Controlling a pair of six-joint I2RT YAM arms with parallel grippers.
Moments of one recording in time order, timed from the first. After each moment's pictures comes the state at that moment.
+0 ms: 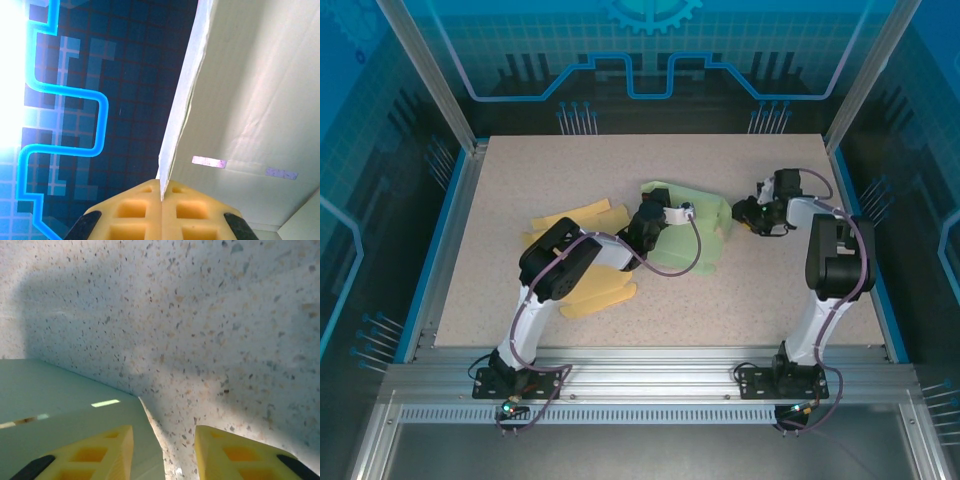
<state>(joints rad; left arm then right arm) -0.67 2.23 1.22 0.86 -0.45 1.27 -0.08 1.90 1.16 -0.36 -0.52 0.42</state>
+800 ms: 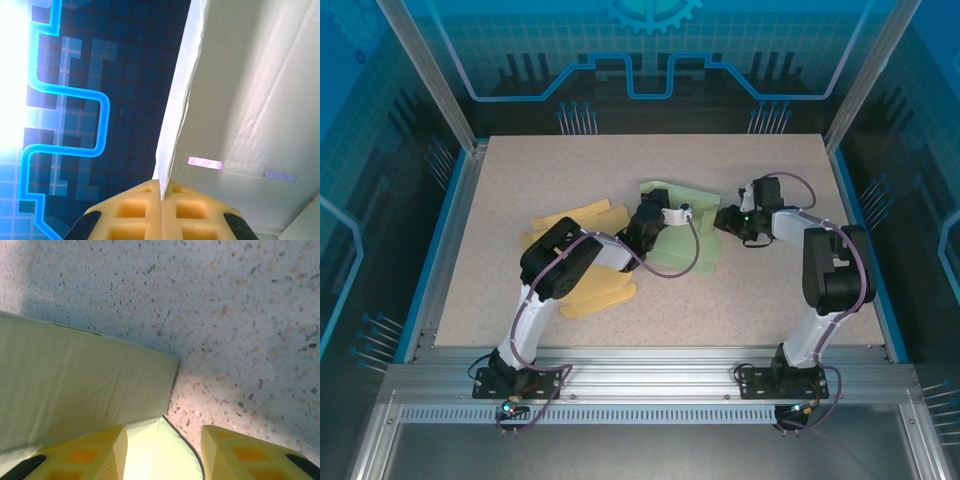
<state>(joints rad) -0.67 2.24 1.20 0.91 -0.43 1.29 0.07 1.80 1.02 -0.22 -0.38 0.42</state>
